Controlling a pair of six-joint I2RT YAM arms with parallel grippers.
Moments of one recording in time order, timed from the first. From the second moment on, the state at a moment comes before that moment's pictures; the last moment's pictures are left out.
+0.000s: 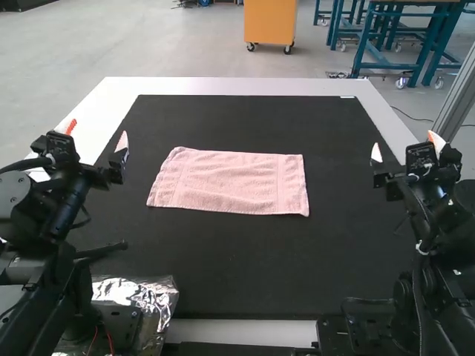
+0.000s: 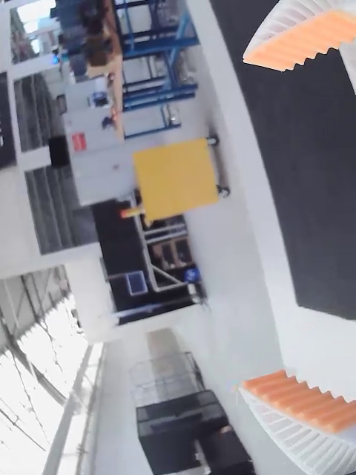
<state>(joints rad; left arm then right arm) 0.09 0.01 0.01 0.34 0.17 0.19 0.02 0.01 0.01 0.24 0.00 -0.42</state>
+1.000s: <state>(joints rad) 0.08 1.40 0.73 -0.03 0.07 0.01 0.11 1.32 0.68 -0.07 -0.16 0.05</state>
